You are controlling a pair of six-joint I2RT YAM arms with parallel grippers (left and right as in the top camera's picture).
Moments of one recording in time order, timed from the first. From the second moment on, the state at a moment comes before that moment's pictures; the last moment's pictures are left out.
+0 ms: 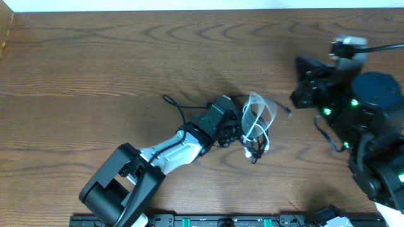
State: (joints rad) left arm -0.70 1.73 0.81 0.14 0.32 -1.24; right arm 0.40 1.01 1.37 -0.66 0.13 0.43
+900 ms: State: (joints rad) left arm -0.49 1.74 0.80 0.50 0.62 -0.97; right arm 0.21 1.42 1.35 -1.09 -0.50 0.25
